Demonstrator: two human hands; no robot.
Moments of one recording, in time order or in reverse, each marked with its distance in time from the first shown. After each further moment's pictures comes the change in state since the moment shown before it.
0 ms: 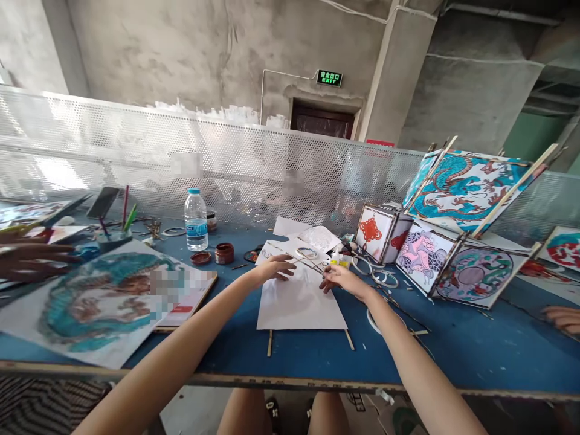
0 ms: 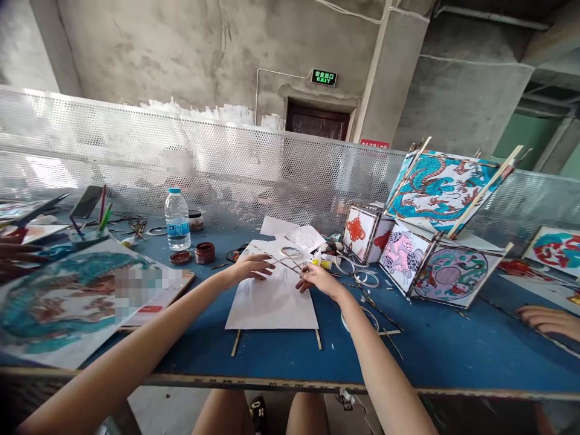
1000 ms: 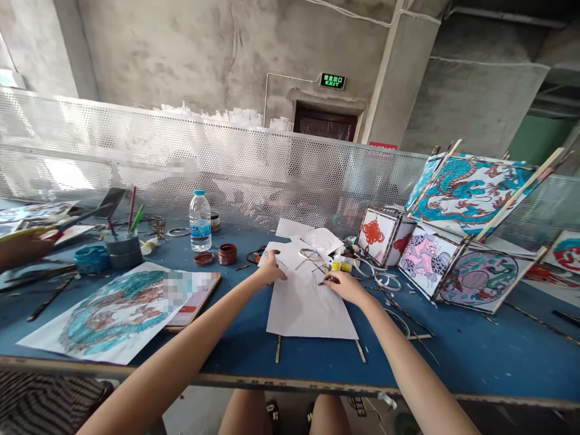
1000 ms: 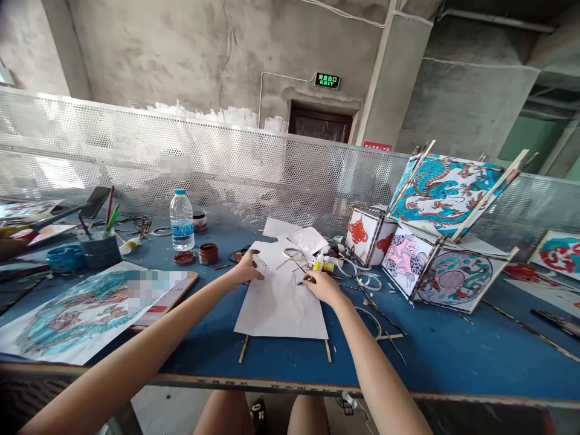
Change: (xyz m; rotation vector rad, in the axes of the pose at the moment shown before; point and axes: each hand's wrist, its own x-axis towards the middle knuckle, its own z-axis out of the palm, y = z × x) left_hand 0.001 -0.002 -0.001 0.513 0.380 -0.136; right_hand -0.002 0.005 0.006 -0.888 0.261 -0.055
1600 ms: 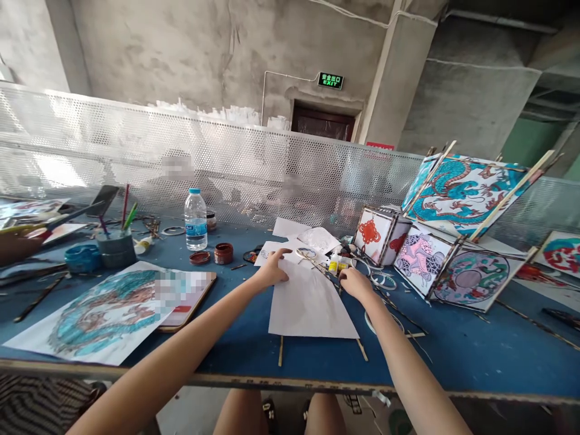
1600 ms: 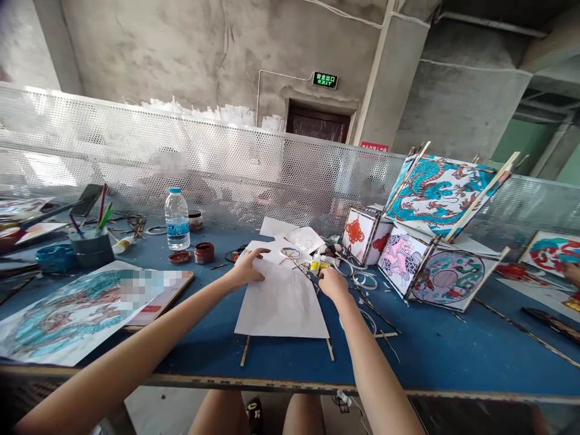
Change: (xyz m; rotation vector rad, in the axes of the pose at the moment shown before) left_hand -0.024 0.020 0.005 0.026 0.018 0.242; right_hand -0.002 0.014 -0.020 -0.323 0.017 0.340
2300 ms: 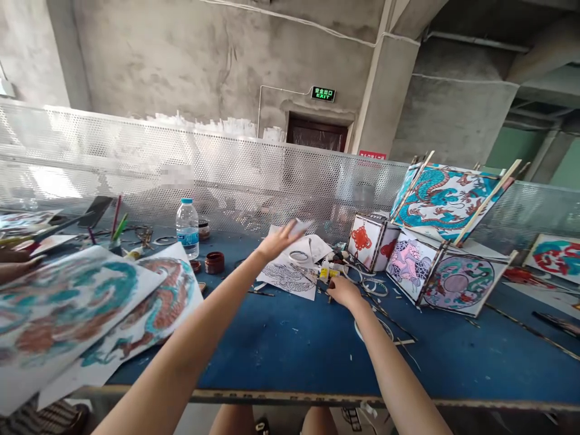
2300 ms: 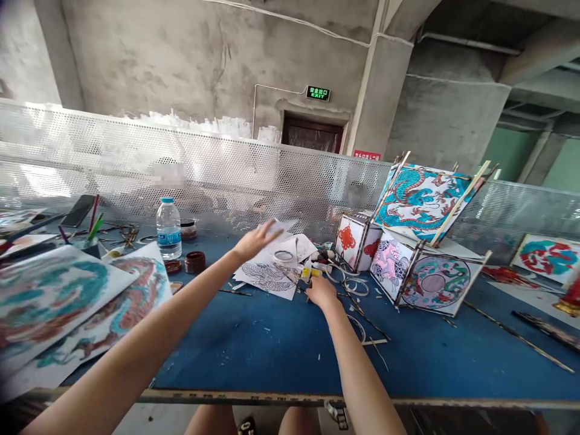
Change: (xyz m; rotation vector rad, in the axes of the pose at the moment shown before) left_hand 0.080 0.040 -0.016 0.797 0.131 0.650; right_hand -0.001 -0.006 -0.004 -0.024 -0.076 -0.049
